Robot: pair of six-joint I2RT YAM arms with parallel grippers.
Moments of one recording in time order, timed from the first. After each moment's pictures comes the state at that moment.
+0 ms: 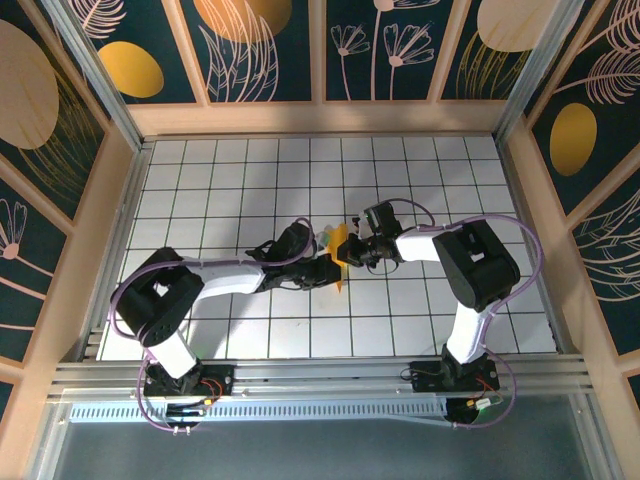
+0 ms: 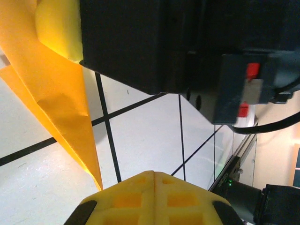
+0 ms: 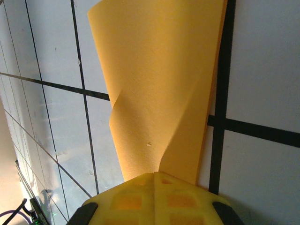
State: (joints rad) left arm -0.81 1.70 0.81 0.15 0.49 -0.99; right arm 0.50 1.84 0.85 0.01 -0.58 0.70
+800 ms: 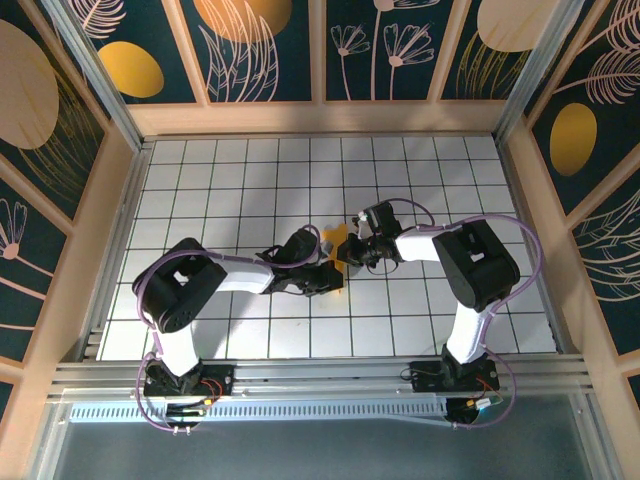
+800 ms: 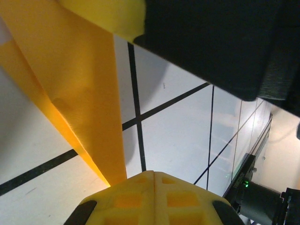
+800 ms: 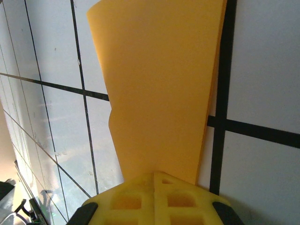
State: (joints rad) left arm -0.81 1.83 0.81 0.21 0.52 -1.00; right arm 0.50 1.84 0.85 0.01 -0.57 0.70
